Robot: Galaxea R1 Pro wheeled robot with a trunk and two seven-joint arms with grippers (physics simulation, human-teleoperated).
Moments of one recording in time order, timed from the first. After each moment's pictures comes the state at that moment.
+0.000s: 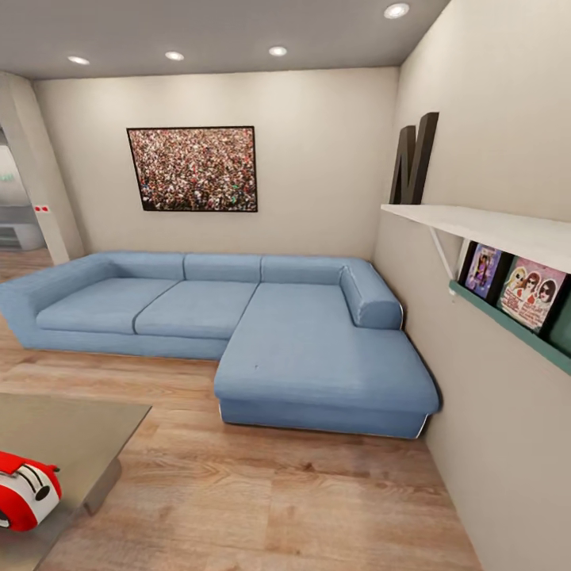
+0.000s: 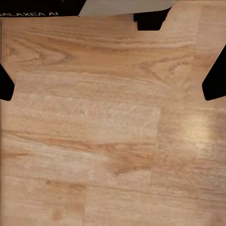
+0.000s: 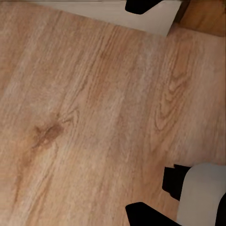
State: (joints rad) left arm 0.07 -0.07 0.01 -0.59 -0.01 -0.14 0.01; right arm -0.05 -0.13 0.01 -0.41 0.20 -0.07 0.01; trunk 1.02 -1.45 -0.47
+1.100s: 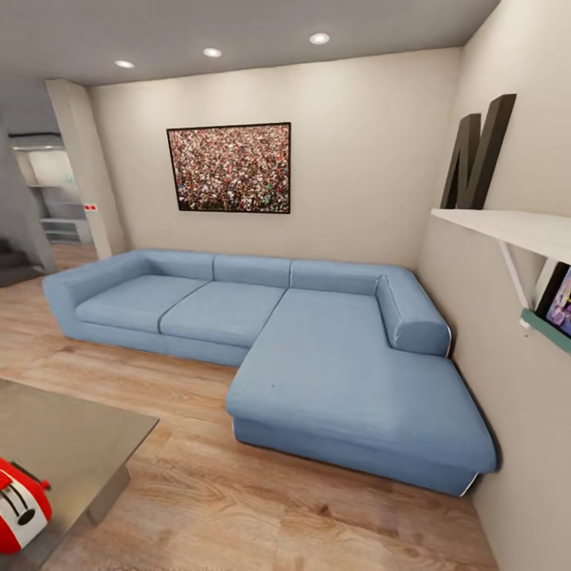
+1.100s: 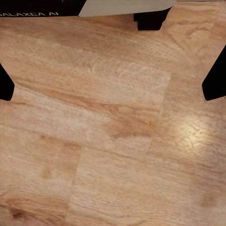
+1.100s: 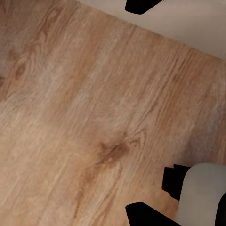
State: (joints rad) left arm 0.07 -0.07 0.01 -0.59 -0.01 -0.14 0.01; right arm -0.05 -0.14 0.01 -0.41 0.20 -0.07 0.01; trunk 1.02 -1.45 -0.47
